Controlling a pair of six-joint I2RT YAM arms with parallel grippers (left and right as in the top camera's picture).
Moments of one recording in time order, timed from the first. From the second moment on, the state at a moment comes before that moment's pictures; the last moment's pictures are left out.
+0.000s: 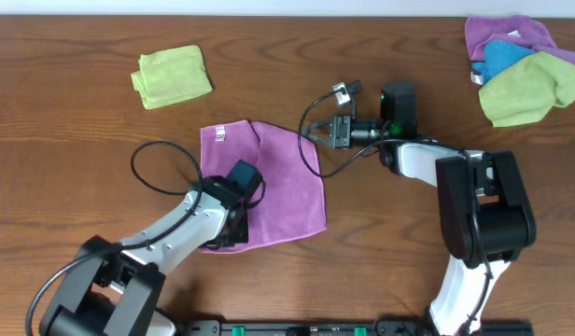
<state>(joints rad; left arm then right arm) -0.53 1.59 0.77 -0.79 -0.07 -0.59 0.19 2.05 1.02 0.47 -1.23 0.66</state>
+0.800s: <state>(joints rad) -0.19 1.60 1.24 -0.86 0.04 -0.39 0.15 1.92 1.61 -0.74 -0.66 0.13</state>
